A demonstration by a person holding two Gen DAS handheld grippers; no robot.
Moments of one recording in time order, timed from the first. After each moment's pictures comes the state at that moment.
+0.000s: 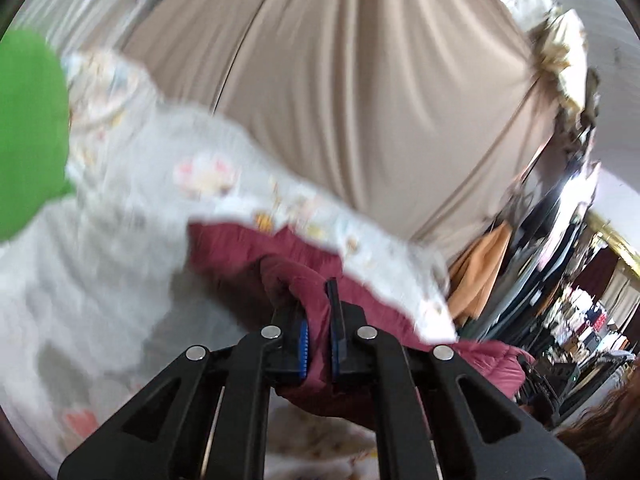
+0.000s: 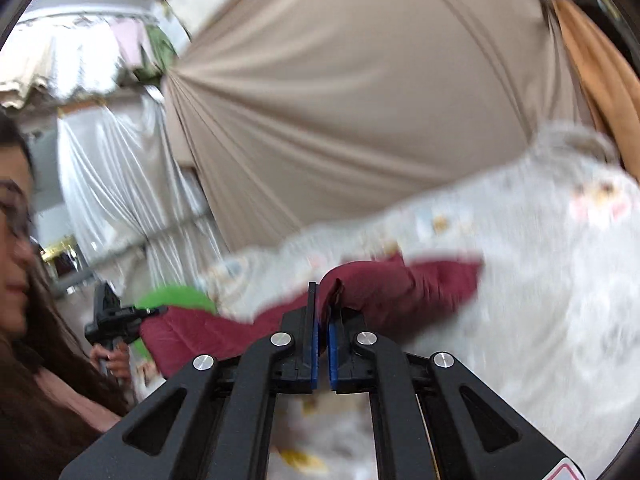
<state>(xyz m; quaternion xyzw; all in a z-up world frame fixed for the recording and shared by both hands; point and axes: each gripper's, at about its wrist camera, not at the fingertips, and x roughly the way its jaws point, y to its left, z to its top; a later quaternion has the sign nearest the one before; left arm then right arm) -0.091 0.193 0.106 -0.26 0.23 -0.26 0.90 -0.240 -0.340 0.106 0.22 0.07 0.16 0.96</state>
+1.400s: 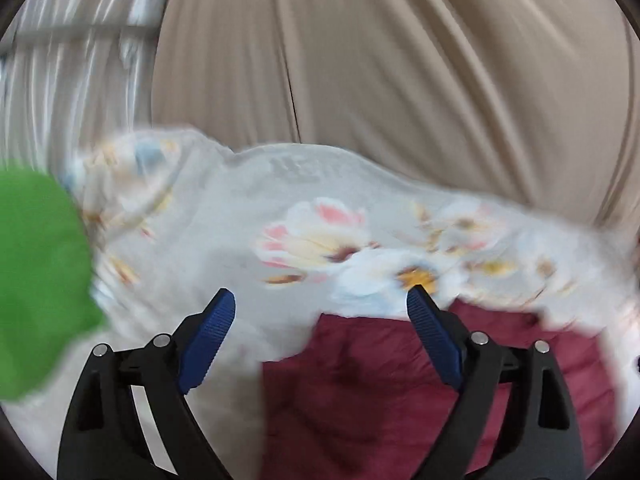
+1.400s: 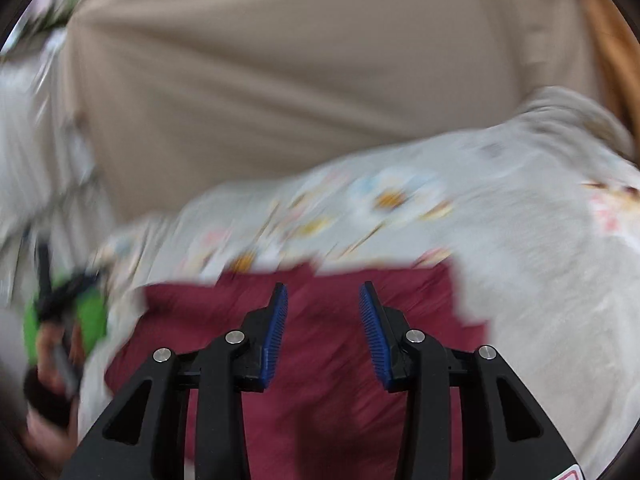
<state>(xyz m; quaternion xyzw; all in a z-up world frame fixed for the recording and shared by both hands) 0.152 0.081 0.051 -0.02 0.26 0.01 0.97 0.035 -0.291 0.023 0.14 0.27 0.09 0.95</state>
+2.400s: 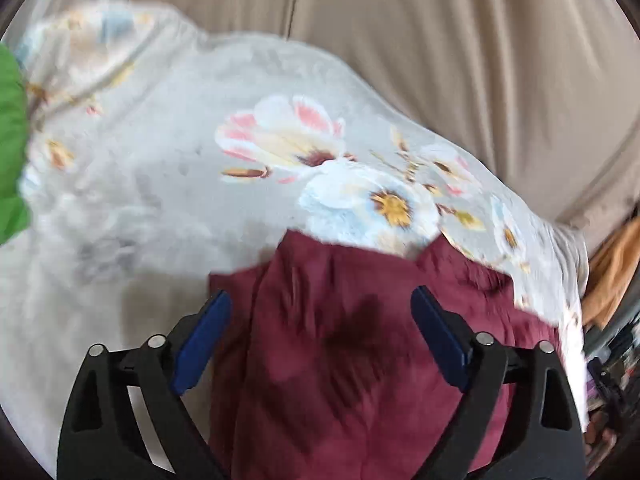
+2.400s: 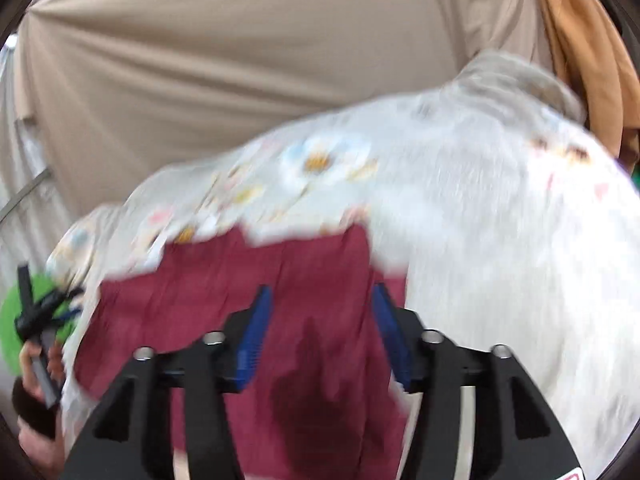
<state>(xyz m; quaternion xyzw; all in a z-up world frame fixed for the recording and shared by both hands) 0.201 0.122 -0.012 -0.18 0.39 -0.09 0.90 0.044 -0.381 0.015 0.20 0.30 -0.05 0.93</state>
